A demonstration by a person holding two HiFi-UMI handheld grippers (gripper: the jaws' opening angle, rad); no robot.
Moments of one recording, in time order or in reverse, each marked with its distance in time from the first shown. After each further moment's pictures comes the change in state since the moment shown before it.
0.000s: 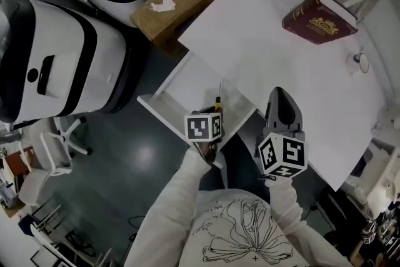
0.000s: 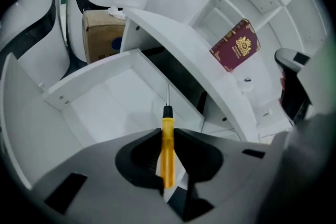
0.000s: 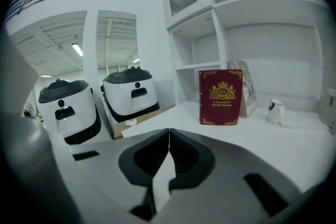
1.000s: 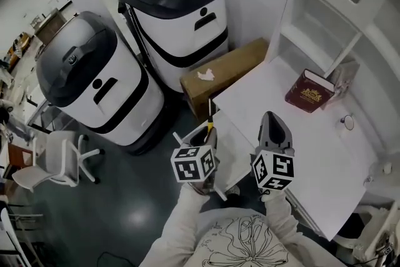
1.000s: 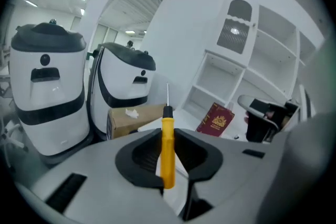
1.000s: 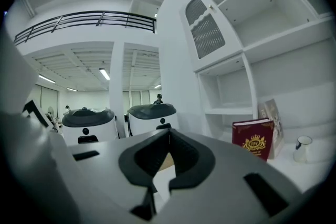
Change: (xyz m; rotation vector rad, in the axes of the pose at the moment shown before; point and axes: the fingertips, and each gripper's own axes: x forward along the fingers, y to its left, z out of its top) left arm -0.268 -0.050 0.103 0.064 -0.697 0.092; right arm -0.071 0.089 0.148 -0.072 -0.309 0.219
